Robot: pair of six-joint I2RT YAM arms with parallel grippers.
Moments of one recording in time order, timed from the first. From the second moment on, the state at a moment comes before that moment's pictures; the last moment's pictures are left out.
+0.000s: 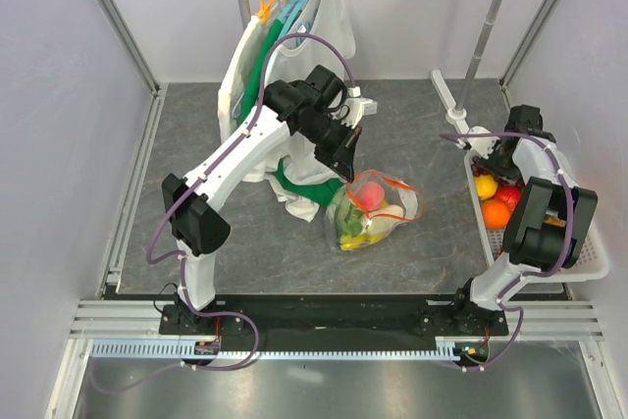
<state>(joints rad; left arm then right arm) -0.71 1.96 2.12 -1.24 0.60 -0.04 -0.32 1.70 1.23 -0.66 0.11 -1.25</state>
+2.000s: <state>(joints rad) -0.62 1.99 2.12 -1.23 0.82 -0.05 0.15 1.15 1.13 -0.70 -1.02 -0.14</state>
